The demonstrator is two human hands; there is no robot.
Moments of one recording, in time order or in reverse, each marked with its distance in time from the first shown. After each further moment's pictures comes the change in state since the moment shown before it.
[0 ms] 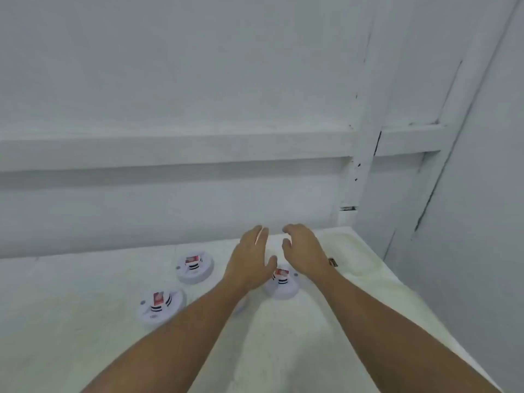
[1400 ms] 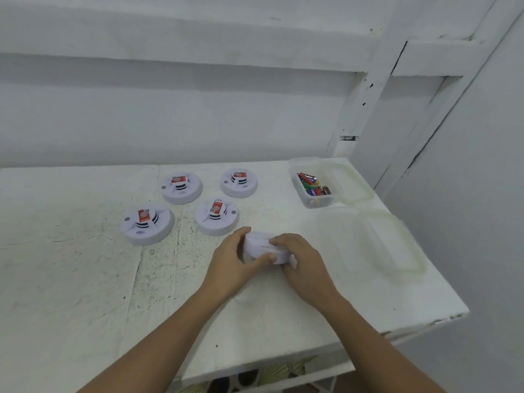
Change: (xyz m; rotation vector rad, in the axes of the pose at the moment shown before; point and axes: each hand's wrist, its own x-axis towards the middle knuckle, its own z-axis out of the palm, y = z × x) left_hand -0.143 0.015 0.032 -0.766 -0.117 -0.458; right_hand -0.159 0.040 0.057 0.264 -0.053 -0.150
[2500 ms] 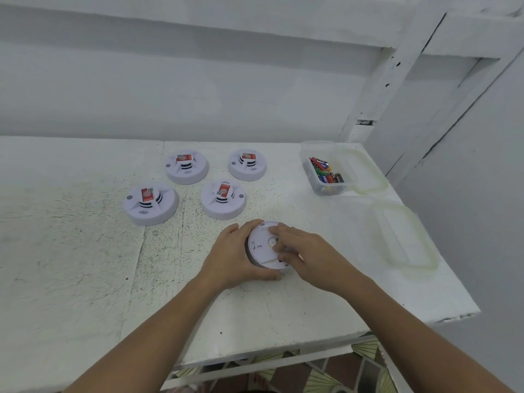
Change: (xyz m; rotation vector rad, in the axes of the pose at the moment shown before) left_hand 0.014 -0.030 -0.005 0.353 -0.096 0.173; right_hand 0.016 -0.015 -0.020 -0.143 -0.399 -0.065
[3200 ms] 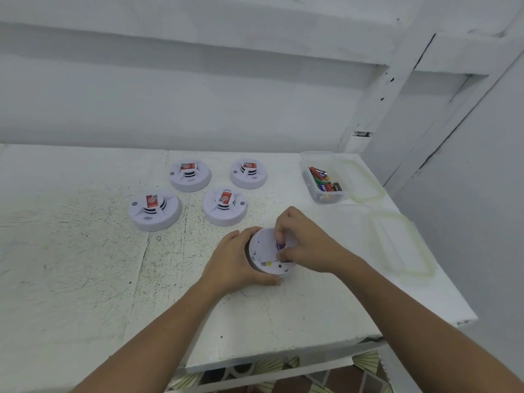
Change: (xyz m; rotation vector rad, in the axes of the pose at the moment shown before) left_hand -0.002 0.005 -0.003 -0.021 0.005 -0.039; right_hand 0.027 -0.019 -0.030 0.193 -0.110 0.155
